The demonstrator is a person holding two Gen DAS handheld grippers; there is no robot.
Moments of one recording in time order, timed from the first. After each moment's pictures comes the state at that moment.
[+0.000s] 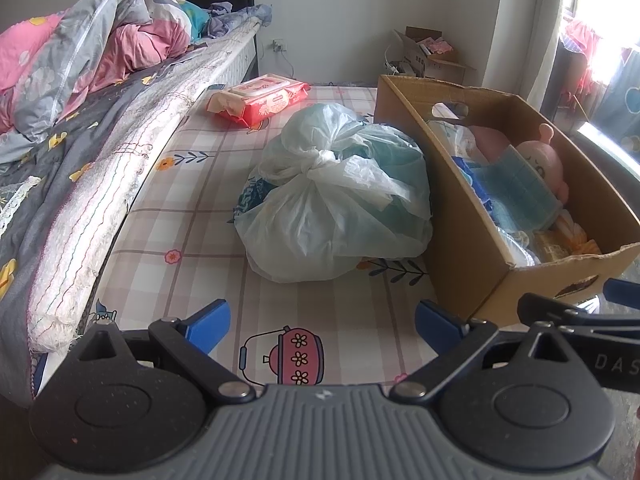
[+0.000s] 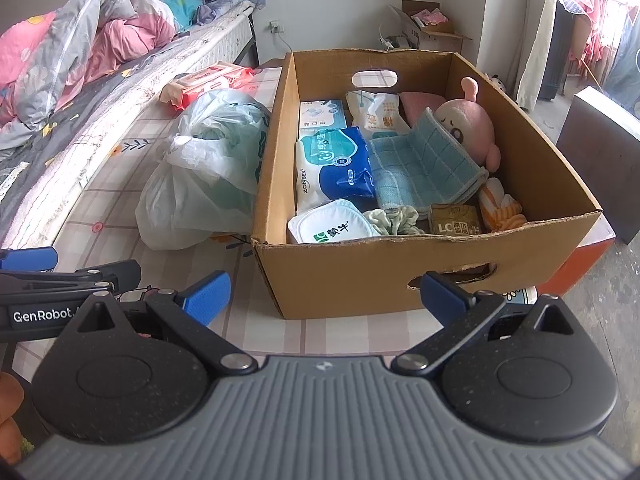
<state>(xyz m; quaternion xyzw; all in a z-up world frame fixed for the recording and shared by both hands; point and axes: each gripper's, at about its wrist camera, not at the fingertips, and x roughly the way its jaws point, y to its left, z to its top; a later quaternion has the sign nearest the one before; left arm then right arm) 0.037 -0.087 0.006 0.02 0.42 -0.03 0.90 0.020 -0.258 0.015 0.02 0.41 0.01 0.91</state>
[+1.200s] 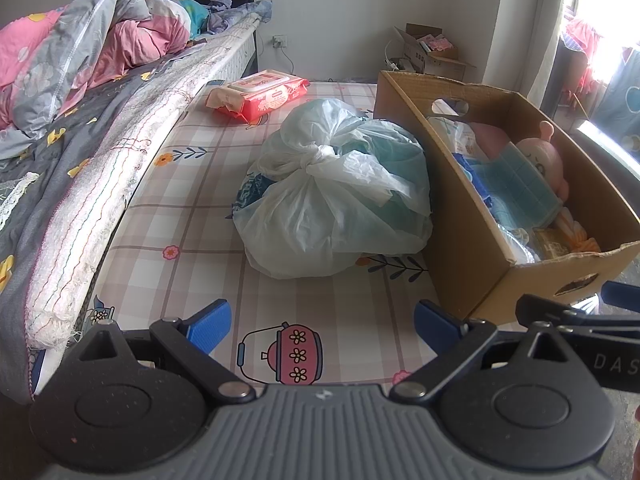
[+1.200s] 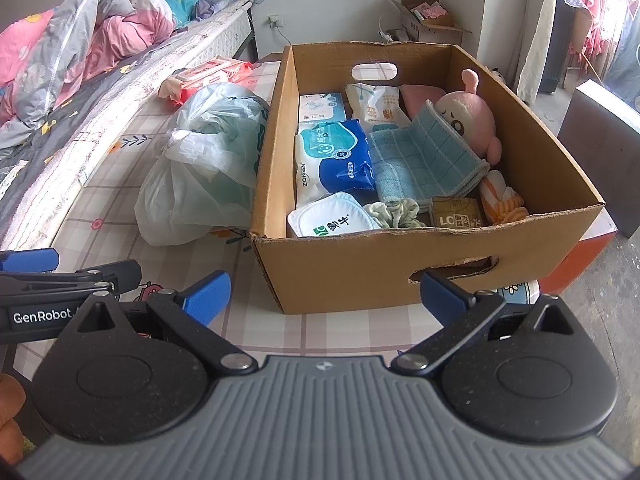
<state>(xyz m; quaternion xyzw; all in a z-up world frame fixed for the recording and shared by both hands) 0.038 -0.087 0.005 0.02 0.43 -0.03 0.90 0.023 -0.259 0.012 0.02 0.42 0.01 0.91</state>
